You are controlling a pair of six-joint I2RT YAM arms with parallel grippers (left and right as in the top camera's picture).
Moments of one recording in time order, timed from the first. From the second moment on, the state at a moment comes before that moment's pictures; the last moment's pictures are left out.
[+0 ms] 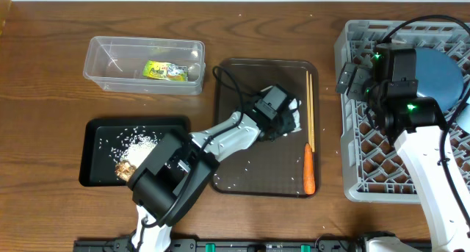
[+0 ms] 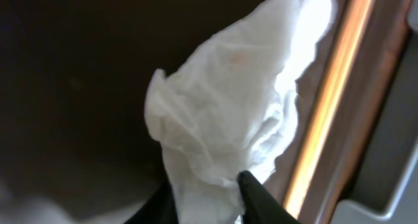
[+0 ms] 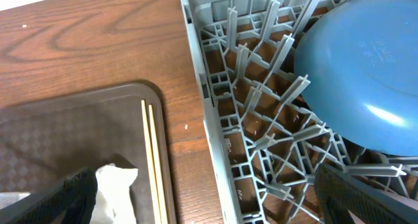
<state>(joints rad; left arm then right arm) -0.73 2.01 1.22 -0.24 0.15 -1.09 0.11 1.36 1.16 -0.63 0.18 0.32</state>
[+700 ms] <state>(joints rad) -0.55 1.57 1.22 -0.30 -0.03 -0.96 0.11 1.36 1.16 -0.62 0.18 0.32</state>
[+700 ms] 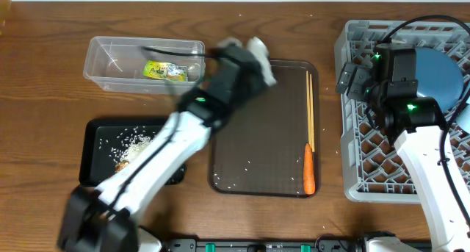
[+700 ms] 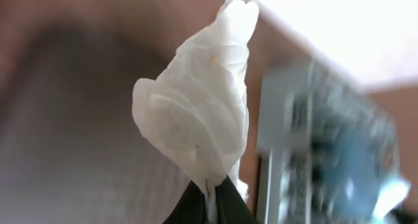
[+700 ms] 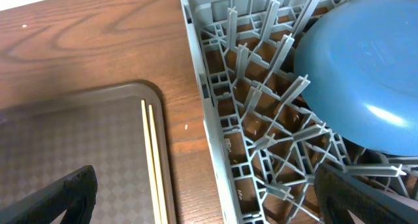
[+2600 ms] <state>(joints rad) -0.06 1.27 1.22 -0.62 0.03 -0.85 0.11 1.36 1.16 -0.63 0.18 0.32</state>
